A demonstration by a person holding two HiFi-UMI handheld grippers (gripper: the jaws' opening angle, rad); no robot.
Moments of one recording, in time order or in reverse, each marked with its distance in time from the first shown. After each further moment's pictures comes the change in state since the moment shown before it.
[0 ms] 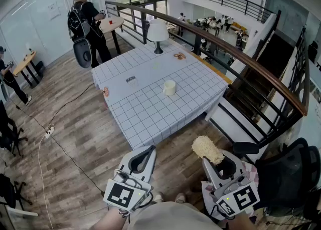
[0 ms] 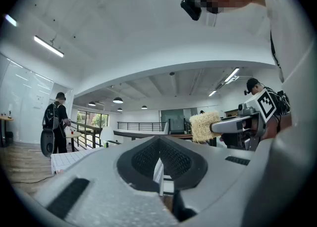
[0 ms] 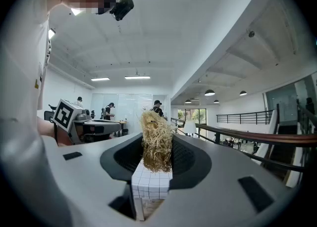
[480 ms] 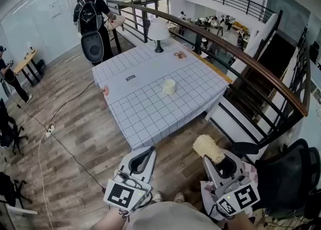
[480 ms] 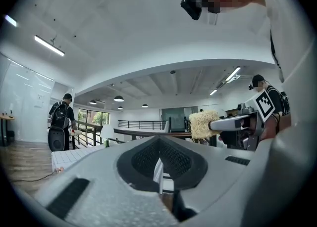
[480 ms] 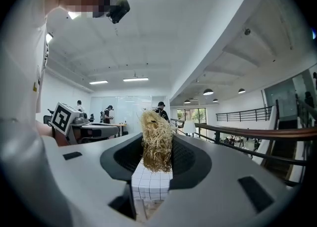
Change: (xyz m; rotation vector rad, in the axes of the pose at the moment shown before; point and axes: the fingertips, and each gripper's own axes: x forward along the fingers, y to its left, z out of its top) left arm 0.004 -0.011 -0.008 -0.021 0.021 -0.016; right arm -0.003 -0.012 -0.003 0.039 -0.022 -0.006
